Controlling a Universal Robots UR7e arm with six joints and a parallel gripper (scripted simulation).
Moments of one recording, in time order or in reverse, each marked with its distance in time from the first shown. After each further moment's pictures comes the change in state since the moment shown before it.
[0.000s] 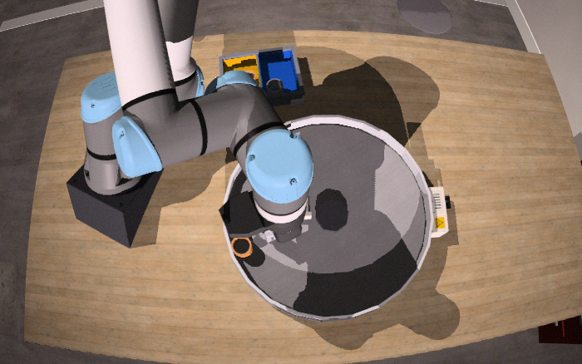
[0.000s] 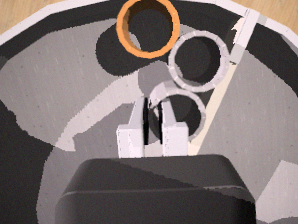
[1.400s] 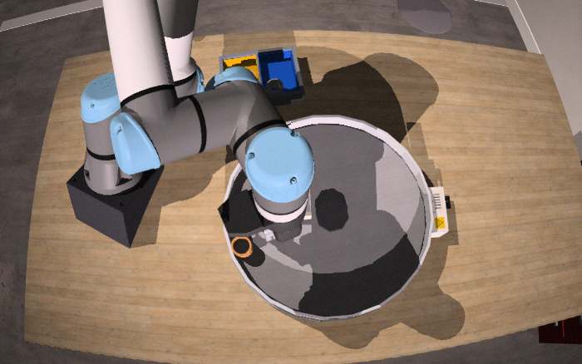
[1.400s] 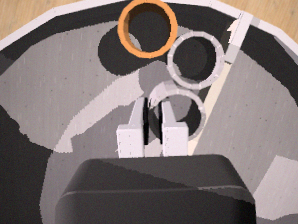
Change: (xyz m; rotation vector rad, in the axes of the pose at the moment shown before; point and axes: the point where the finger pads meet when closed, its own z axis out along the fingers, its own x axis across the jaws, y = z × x) arm 0.000 0.000 -0.009 0.000 0.007 0.002
